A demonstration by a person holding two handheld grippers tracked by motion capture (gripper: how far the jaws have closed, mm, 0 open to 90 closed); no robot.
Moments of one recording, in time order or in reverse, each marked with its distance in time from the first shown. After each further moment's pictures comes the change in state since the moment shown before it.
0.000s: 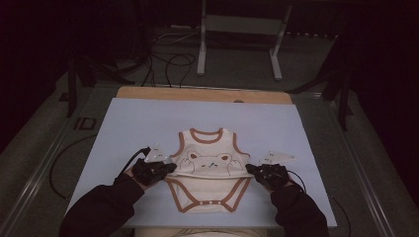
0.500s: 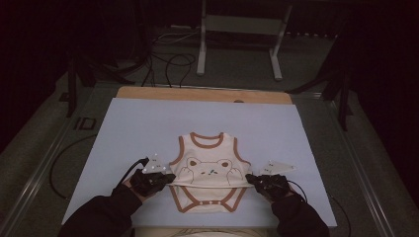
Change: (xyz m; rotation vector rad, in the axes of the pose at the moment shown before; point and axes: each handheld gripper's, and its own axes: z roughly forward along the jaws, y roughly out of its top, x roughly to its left) left arm -0.014 -0.023 0.000 0.006 -0.030 -0.022; right arm 0.016 -0.018 -0.006 0.031 0.016 -0.008
